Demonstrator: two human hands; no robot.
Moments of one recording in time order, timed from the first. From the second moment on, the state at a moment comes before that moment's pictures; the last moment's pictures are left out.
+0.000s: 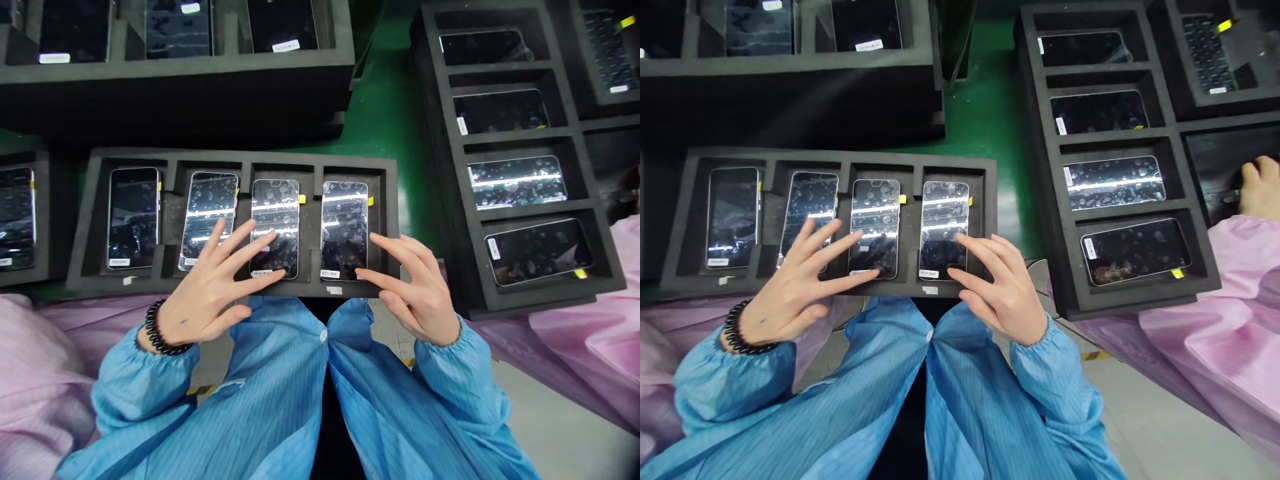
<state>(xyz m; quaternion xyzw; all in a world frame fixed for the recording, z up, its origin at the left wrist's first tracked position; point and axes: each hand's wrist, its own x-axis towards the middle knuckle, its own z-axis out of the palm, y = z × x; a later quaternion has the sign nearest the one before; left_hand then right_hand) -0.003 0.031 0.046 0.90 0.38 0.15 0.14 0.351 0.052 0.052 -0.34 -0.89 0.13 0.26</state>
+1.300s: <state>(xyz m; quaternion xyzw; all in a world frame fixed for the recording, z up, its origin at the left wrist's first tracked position) -0.028 0.017 0.043 0.86 0.47 0.18 0.05 0.312 0.075 0.064 -0.30 -0.91 0.12 0.25</state>
